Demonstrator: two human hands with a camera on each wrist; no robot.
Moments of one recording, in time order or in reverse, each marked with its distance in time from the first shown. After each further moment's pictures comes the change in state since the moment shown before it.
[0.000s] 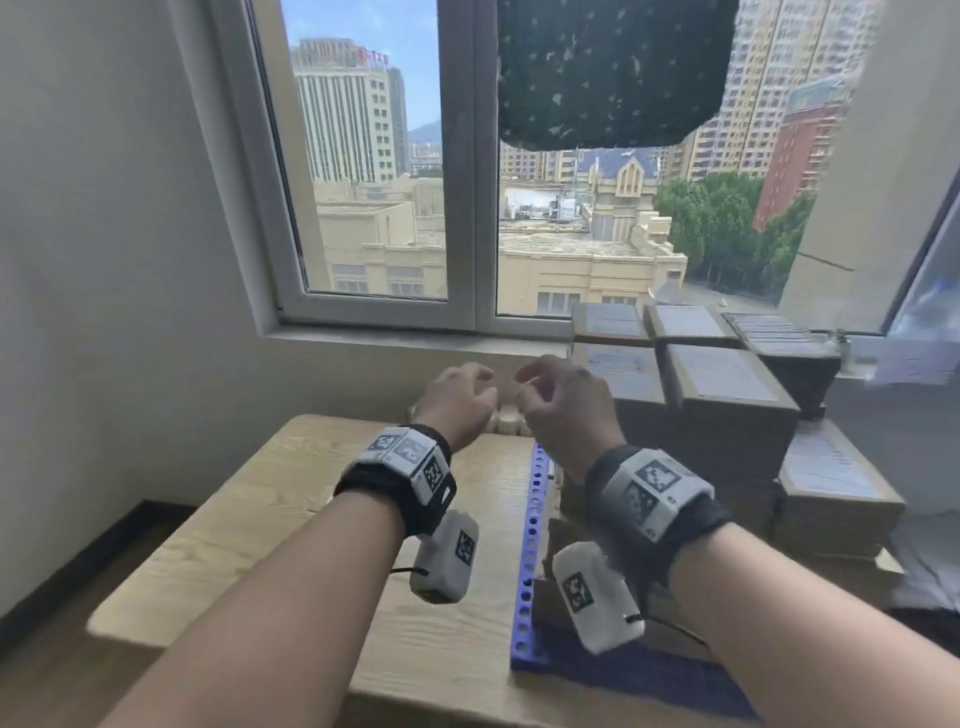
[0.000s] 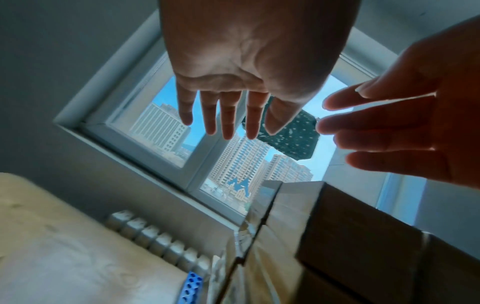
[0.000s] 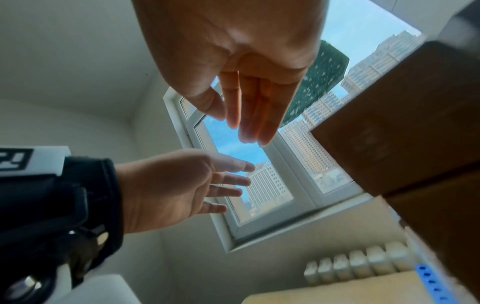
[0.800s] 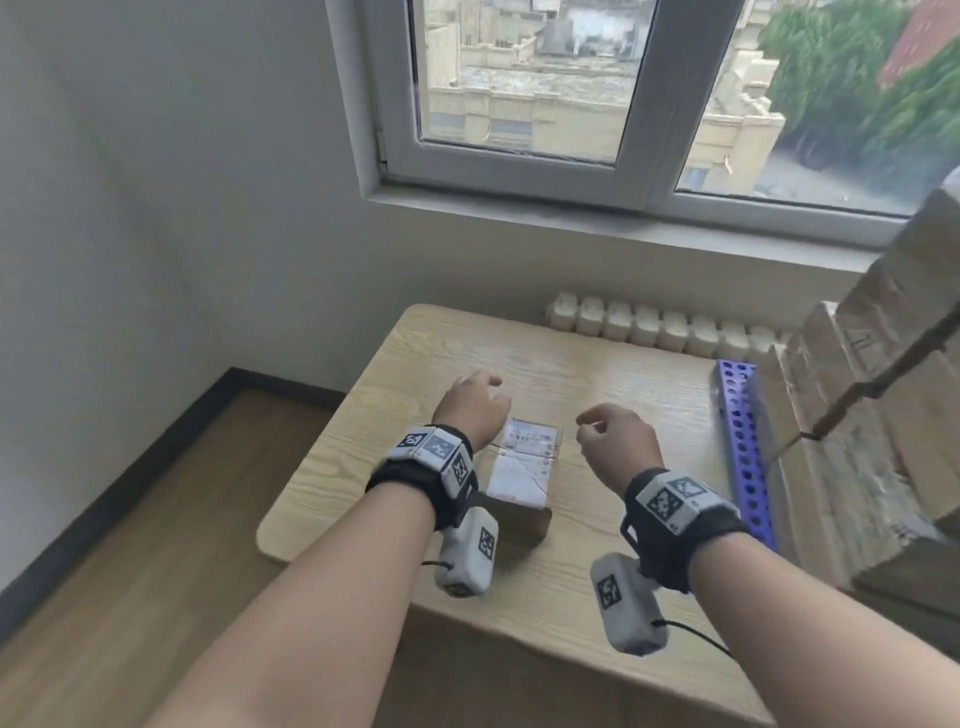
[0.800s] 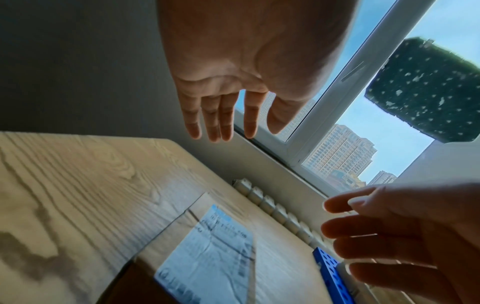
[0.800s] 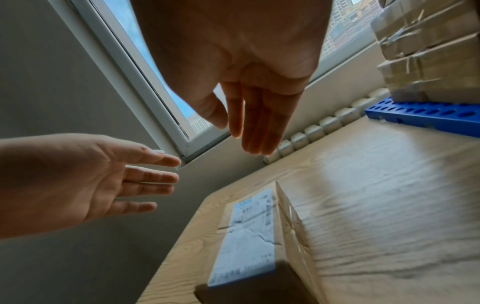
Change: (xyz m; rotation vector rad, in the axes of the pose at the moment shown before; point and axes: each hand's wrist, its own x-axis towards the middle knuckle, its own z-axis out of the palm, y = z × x) left_hand 0.045 -0.334 -0.041 -0.107 -0.229 -0.384; right_hand 0.050 -0.001 0.332 -0.101 -0.325 0.500
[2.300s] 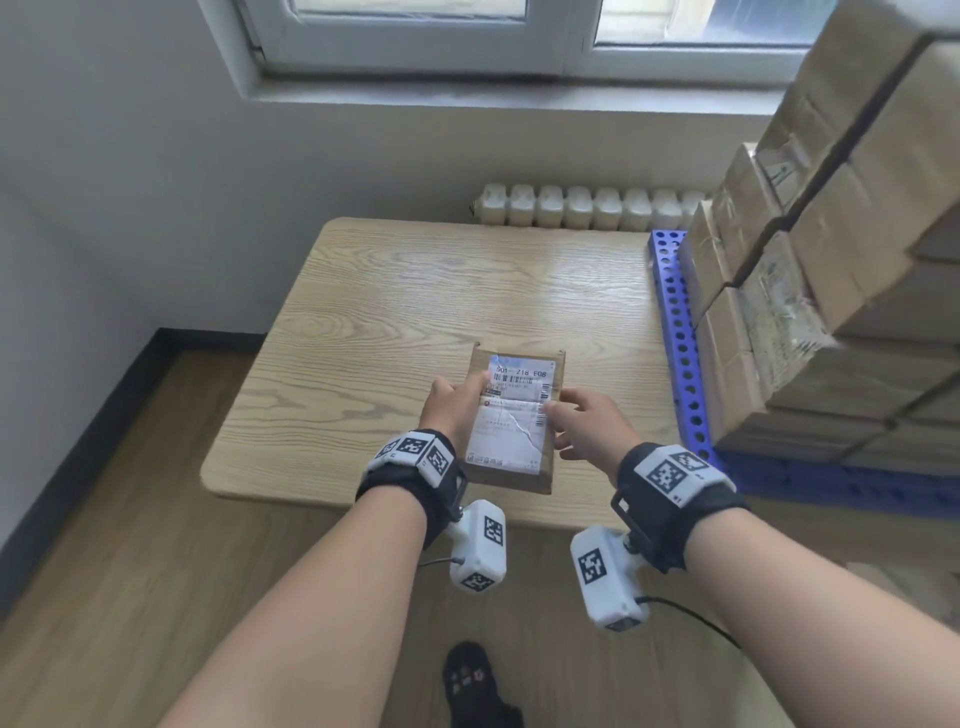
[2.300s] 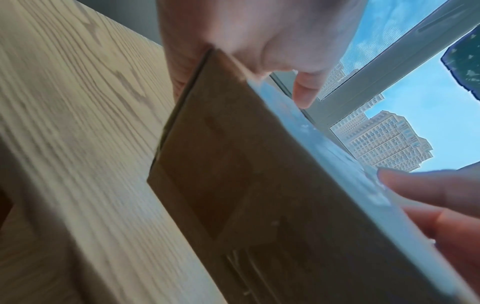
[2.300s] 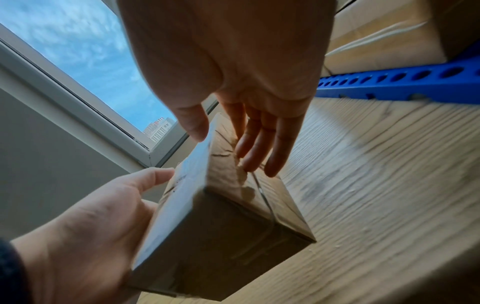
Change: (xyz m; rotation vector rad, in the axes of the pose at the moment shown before) left_hand -0.048 -0.040 0.115 -0.515 -0.162 -0.336; right_hand -0.071 0.089 0.016 0.371 -0.204 0.243
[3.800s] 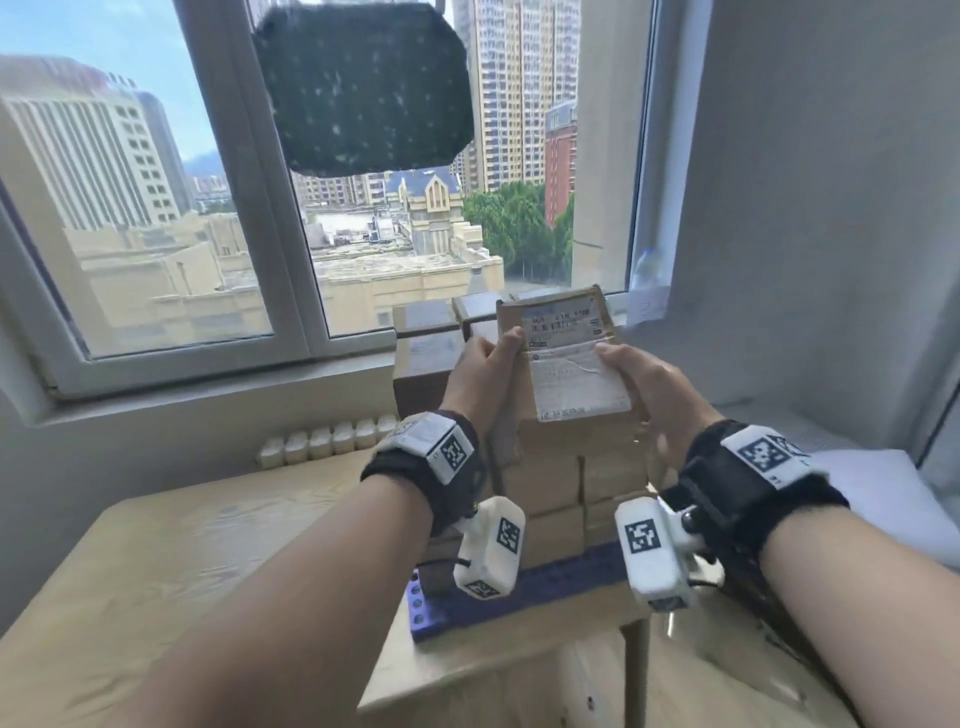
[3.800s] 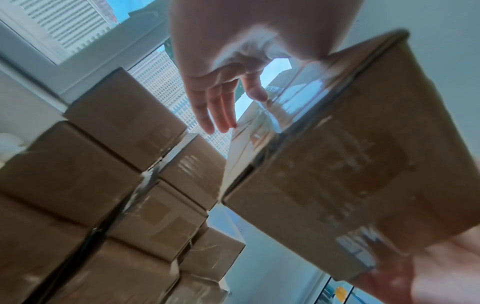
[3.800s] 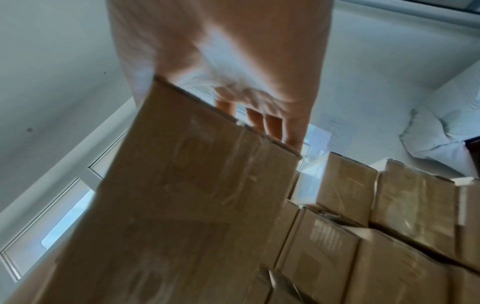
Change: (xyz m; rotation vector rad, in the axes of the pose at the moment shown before) left_hand -0.279 0.251 0.325 0.088 -0.303 0.948; right_hand -0.246 0.051 -0.422 0.550 0.519 -0.494
